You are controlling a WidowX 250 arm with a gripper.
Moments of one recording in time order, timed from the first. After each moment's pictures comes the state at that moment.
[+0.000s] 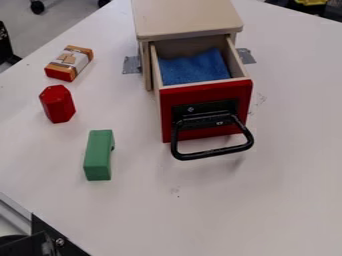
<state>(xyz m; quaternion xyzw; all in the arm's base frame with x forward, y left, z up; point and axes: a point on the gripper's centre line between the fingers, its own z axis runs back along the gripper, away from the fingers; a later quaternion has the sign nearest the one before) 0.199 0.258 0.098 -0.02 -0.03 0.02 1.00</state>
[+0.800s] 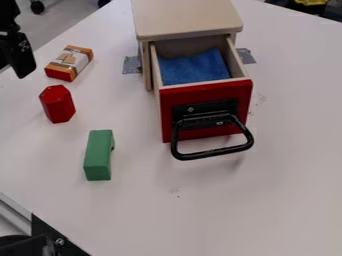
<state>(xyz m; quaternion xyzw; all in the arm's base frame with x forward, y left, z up) 0.209 0.216 0.093 -0.06 -0.04 -0.02 1.00</state>
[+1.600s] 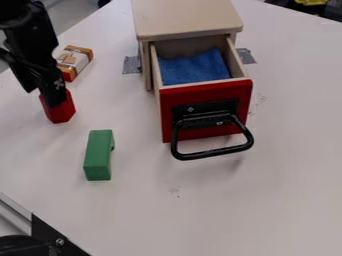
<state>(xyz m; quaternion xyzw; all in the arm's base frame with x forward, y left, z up) 0.211 0.175 0.054 0.01 -0.03 -0.07 1.00</state>
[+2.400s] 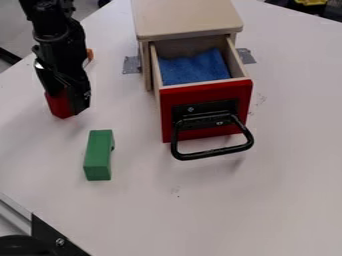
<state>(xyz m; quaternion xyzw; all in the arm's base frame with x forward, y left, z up) 0.234 0.157 0.039 0.03 -0.01 -0.07 1.00</state>
